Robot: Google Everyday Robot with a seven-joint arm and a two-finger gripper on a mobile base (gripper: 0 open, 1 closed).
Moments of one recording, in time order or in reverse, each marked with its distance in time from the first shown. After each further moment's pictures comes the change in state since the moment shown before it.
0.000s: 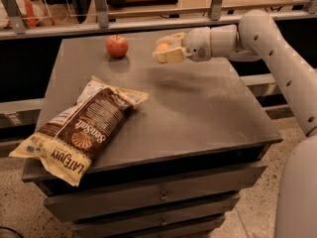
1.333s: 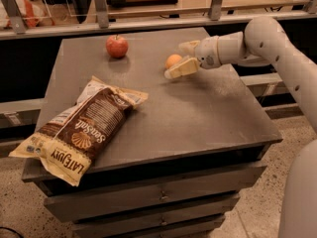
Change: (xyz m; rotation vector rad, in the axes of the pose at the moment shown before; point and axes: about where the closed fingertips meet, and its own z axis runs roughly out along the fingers) arm 0.059 -0.028 -0.027 0.143 0.172 0.058
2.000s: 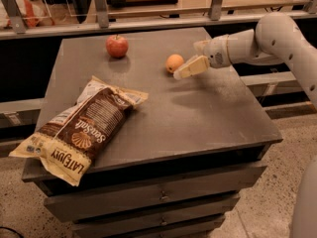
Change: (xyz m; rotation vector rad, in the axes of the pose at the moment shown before) arm 0.007 -0.001 -0.030 0.052 0.052 0.099
